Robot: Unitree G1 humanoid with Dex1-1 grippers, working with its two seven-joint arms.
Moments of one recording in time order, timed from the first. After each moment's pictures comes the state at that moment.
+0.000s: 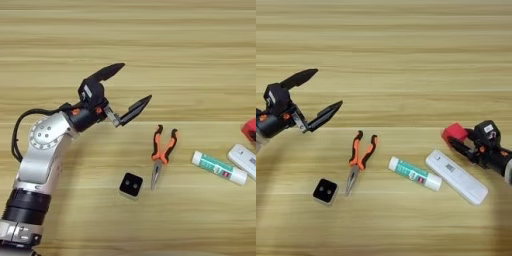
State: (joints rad) left arm -0.23 0.29 -0.08 -0.01 -0.32 -0.14 -0.80; right arm -0.13 -0.63 -0.16 0.44 0.26 0.04 0.82
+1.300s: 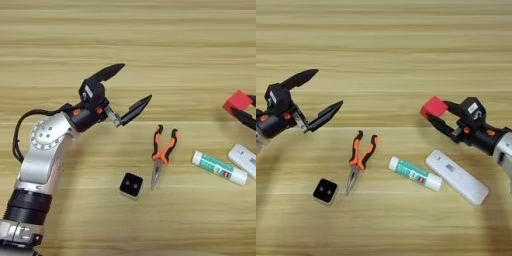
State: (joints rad) left arm -0.24 0.28 -0.08 0.00 -0.31 -0.15 -0.78; right arm -0.07 -0.62 -0.14 -0.10 0.29 0.15 0.81
